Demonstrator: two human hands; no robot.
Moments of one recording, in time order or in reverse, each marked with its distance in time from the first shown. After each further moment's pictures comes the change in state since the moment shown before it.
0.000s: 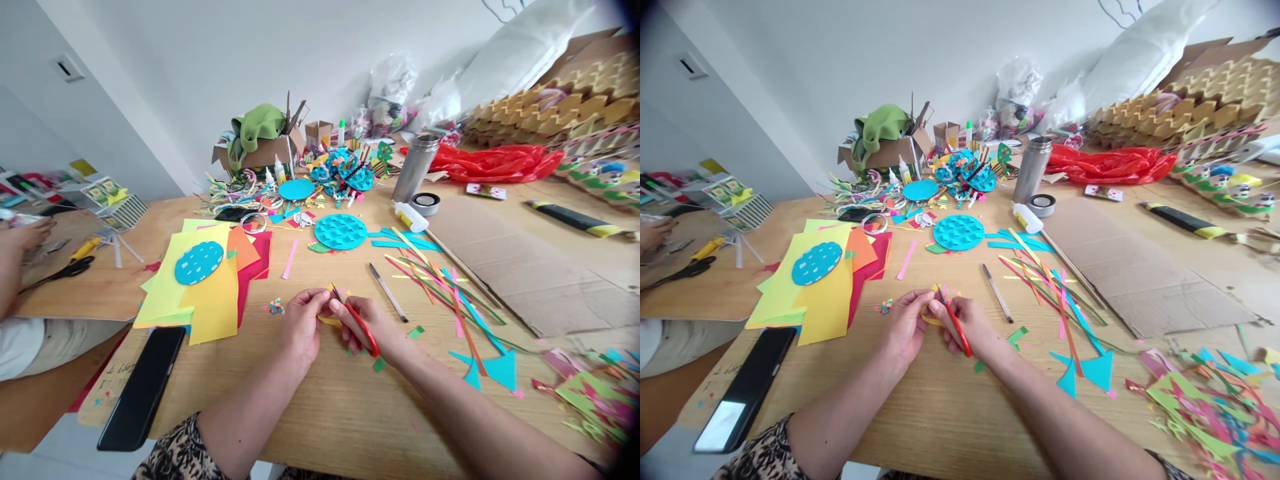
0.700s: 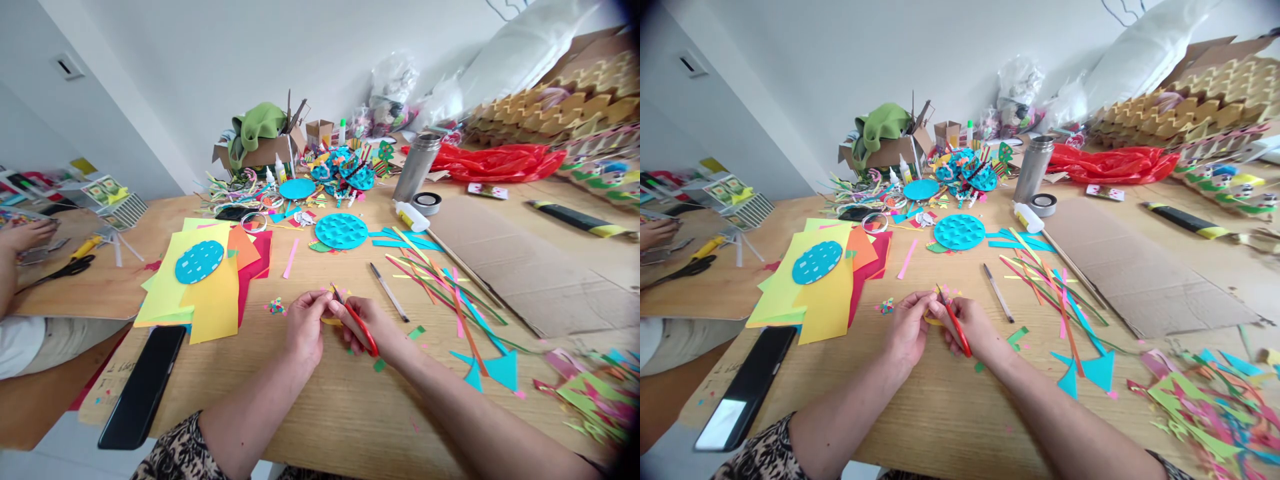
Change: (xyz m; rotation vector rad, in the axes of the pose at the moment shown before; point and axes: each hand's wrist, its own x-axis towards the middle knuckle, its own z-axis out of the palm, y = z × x) left_hand -0.002 -0.006 0.002 0.005 0.023 0.034; right_hand -0.001 -0.002 0.000 -0.009 0.001 0.019
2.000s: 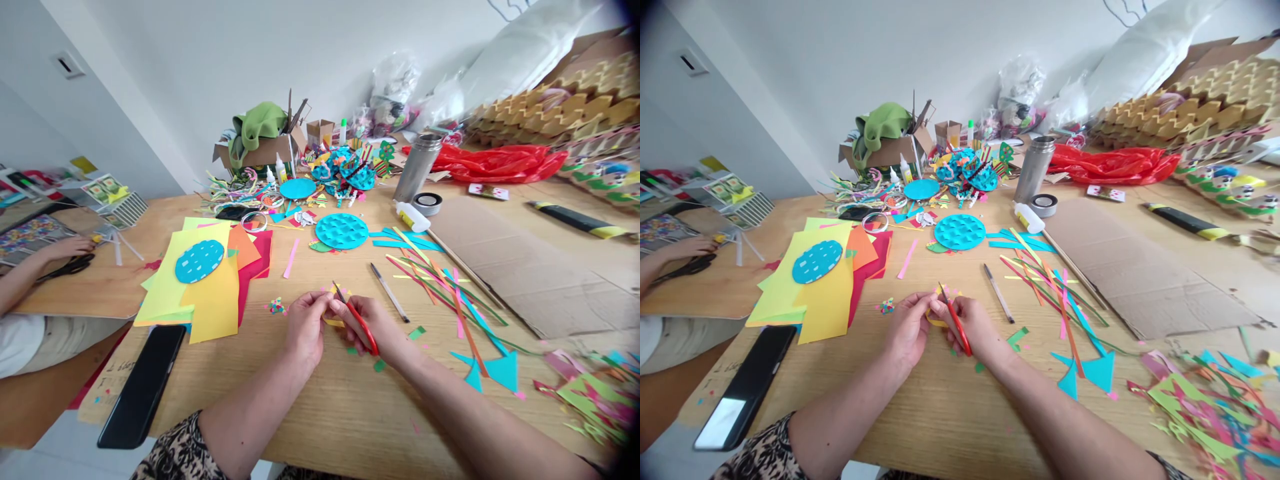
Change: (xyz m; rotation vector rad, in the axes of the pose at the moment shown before) left_hand 0.000 0.000 0.002 -0.042 0.007 -0.019; right_hand 0.002 0.003 0.000 0.037 0.046 0.024
